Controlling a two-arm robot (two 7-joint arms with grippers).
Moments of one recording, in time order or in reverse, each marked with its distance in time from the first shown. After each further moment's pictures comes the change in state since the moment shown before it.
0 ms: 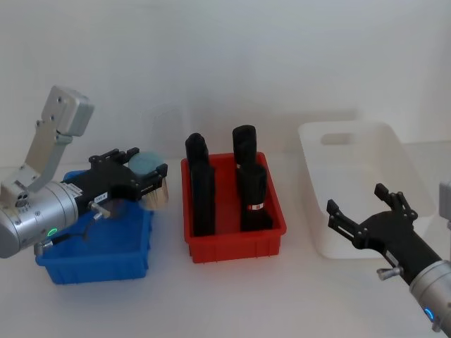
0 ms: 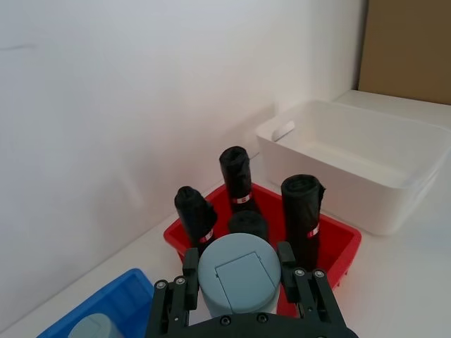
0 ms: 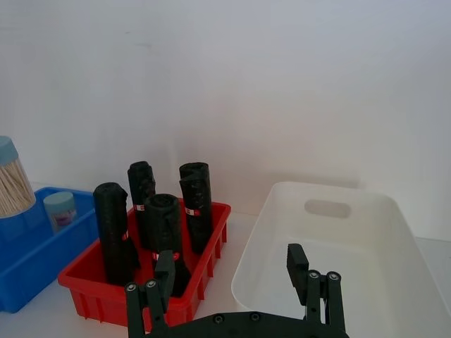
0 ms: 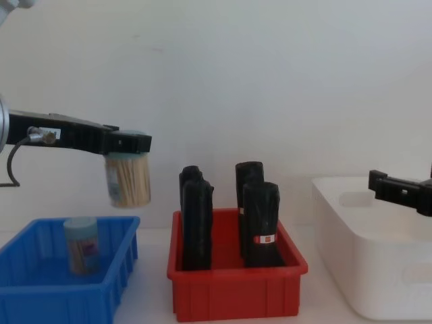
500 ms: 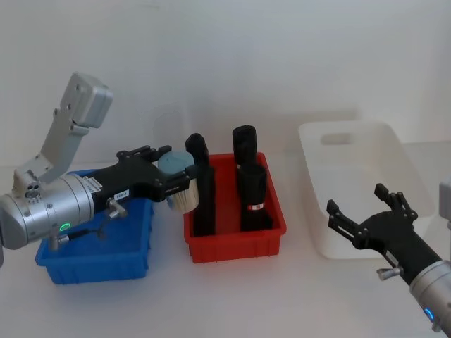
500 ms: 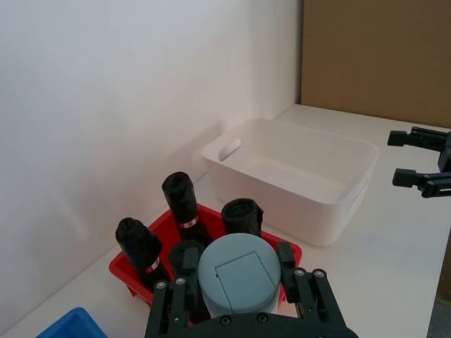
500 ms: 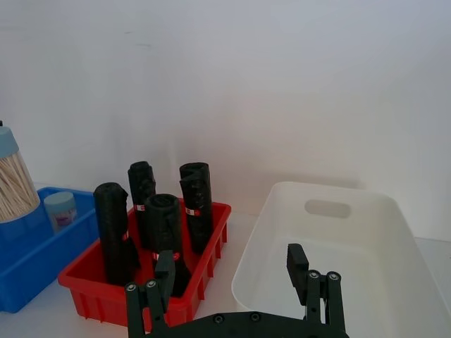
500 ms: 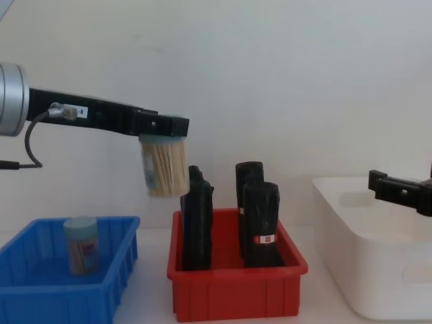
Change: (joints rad) left arm -0.025 -0.008 0.018 -0.049 -0.023 0.047 -0.124; right arm 0.000 0.000 0.000 0.000 0.000 0.000 0.000
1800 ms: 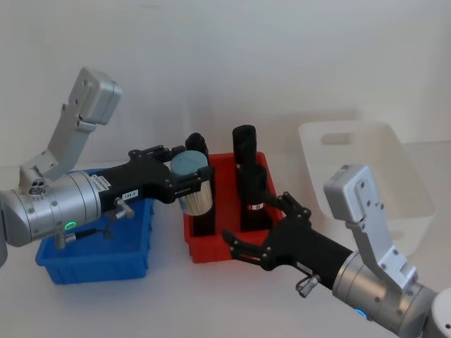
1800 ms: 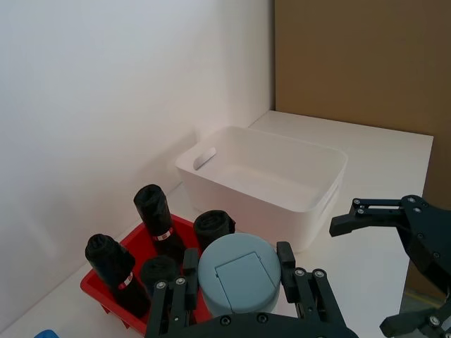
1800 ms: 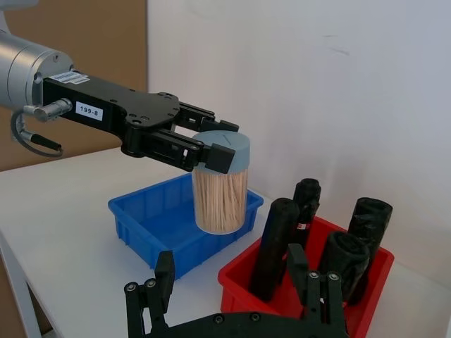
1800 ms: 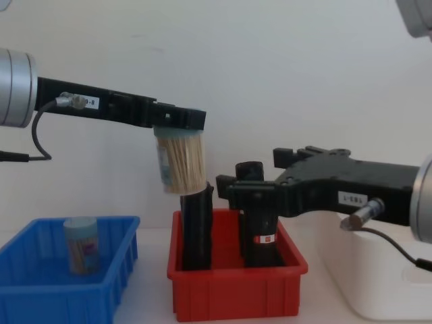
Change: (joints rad) left arm -0.011 -0.005 0.009 -0.022 -0.012 0.022 -0.054; right arm 0.124 -0.097 -0.113 -0.011 -0.187 0.127 0.367
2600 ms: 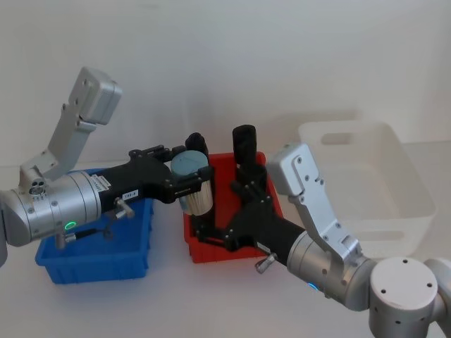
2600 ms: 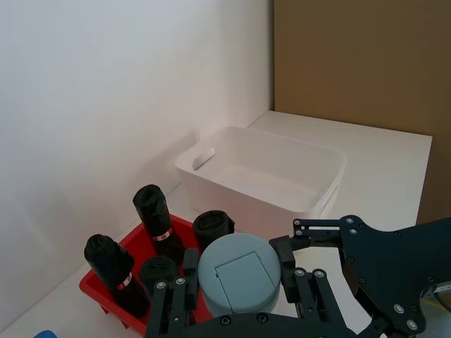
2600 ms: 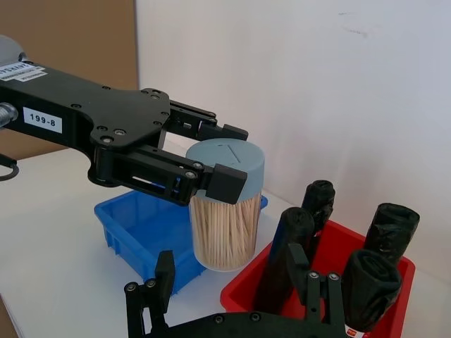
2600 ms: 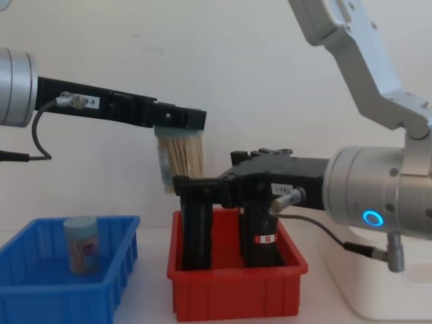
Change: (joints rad) left arm 0.000 0.000 0.000 -0.001 0.000 0.001 -0.002; right arm 0.128 -0.128 -0.055 0.136 -0.092 0.084 -0.029
